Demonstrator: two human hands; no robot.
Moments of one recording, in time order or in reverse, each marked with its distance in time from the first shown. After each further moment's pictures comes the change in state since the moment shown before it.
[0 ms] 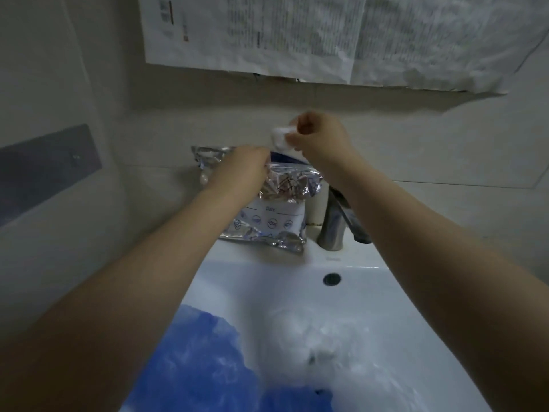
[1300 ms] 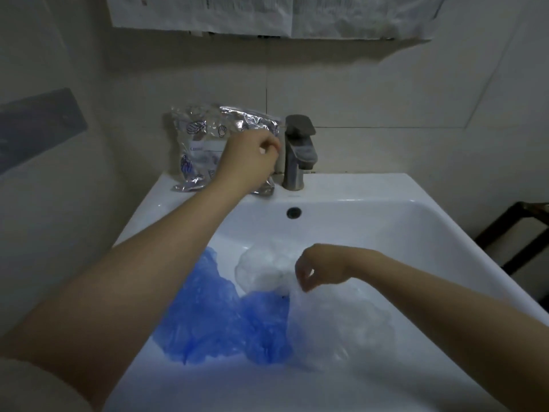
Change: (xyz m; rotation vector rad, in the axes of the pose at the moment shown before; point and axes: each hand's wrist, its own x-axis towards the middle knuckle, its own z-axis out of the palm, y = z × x) left_hand -0.084 0.093 0.000 -0.582 0.044 -0.130; right_hand -0.218 0.092 -0.041 -0.695 -1.124 0.052
